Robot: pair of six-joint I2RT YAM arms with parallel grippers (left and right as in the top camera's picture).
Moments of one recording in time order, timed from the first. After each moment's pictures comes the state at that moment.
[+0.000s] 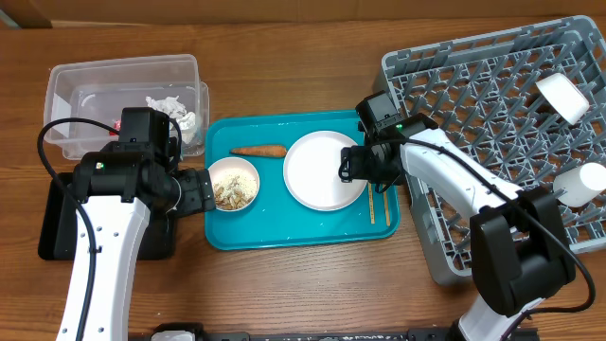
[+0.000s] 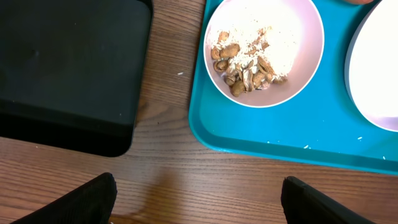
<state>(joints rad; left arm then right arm) 0.00 1.31 1.25 -1.31 0.01 -0.26 0.42 1.86 1.27 -0.79 -0.14 0.43</state>
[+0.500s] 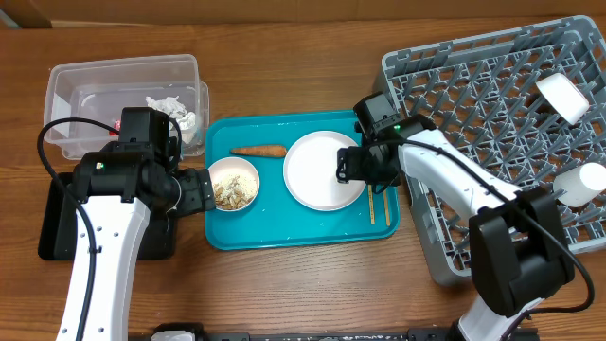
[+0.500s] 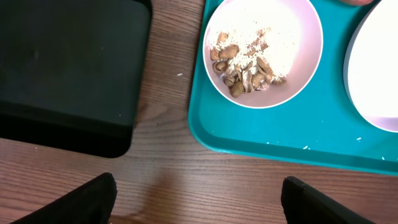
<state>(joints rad) 0.00 1.31 1.25 -1.31 0.01 -0.26 0.43 1.86 1.27 -0.78 -0.18 0.44</state>
